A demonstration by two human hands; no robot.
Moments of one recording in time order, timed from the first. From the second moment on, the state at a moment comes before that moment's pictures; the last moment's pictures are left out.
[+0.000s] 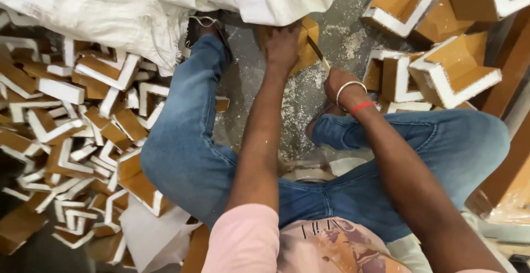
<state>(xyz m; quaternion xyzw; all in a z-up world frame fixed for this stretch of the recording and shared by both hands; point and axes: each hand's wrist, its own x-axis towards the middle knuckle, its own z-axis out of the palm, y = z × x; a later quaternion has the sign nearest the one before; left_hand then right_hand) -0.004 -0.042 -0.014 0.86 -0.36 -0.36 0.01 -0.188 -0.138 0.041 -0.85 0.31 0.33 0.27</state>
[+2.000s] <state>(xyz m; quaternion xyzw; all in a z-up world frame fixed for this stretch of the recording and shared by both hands) -0.014 0.010 -0.023 0.89 -0.35 -0.30 0.08 -0.180 -0.089 0.045 -0.84 0.27 0.41 0.22</state>
